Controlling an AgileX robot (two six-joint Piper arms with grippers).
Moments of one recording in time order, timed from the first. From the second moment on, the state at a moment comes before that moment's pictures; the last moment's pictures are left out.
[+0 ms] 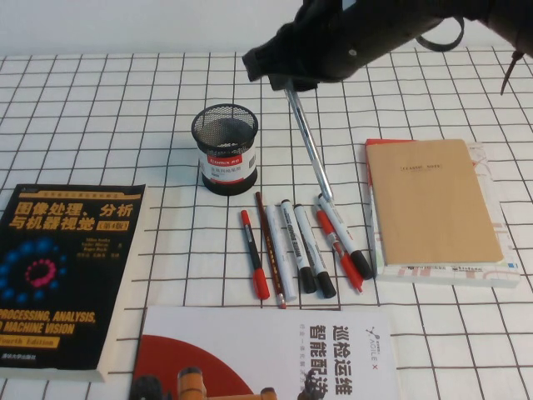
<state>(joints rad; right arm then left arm) 0.64 1.81 -1.91 0.06 0.93 0.13 0.00 -0.01 0.03 -0.07 0.38 0.12</state>
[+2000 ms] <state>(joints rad) 0.52 2.14 -1.64 0.23 0.67 0.10 0.00 -0.01 0.03 -0.07 0.38 0.12</state>
